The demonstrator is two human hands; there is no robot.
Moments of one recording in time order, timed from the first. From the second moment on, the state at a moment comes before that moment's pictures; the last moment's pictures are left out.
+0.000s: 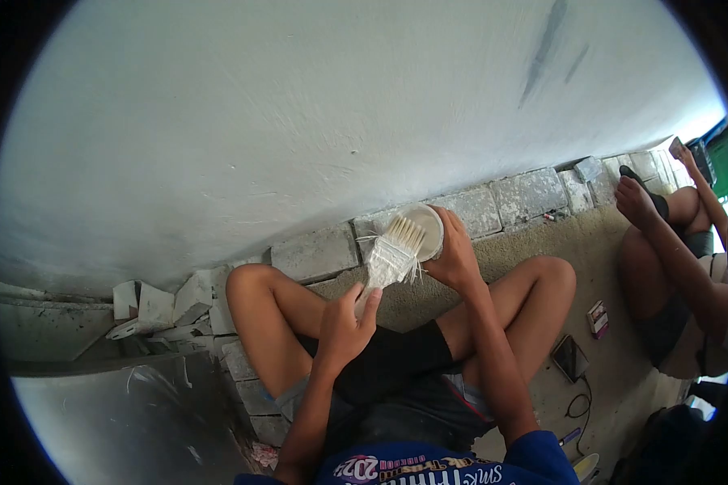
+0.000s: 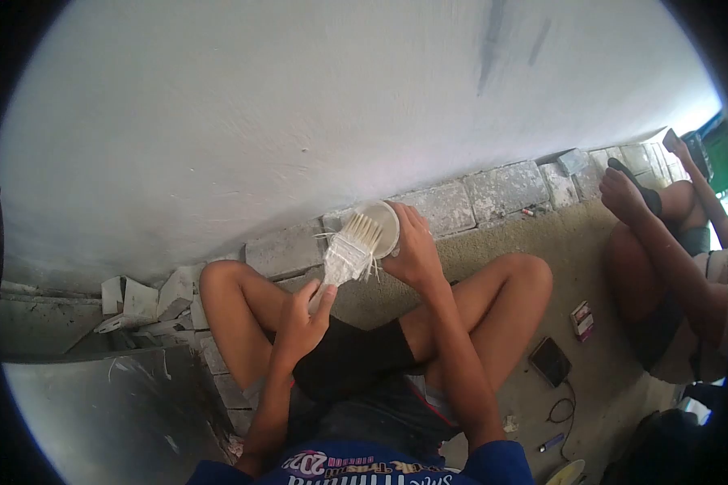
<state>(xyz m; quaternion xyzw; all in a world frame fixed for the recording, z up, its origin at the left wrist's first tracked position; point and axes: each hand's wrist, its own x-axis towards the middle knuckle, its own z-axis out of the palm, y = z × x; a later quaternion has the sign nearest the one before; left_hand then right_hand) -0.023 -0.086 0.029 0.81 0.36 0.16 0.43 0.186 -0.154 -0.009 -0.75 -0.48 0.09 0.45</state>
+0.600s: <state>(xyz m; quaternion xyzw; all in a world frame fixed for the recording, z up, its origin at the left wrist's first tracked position) -0.023 -0.088 0.038 0.81 0.35 0.13 0.45 0.187 -0.153 -0.010 -0.75 -0.49 0.09 0.43</state>
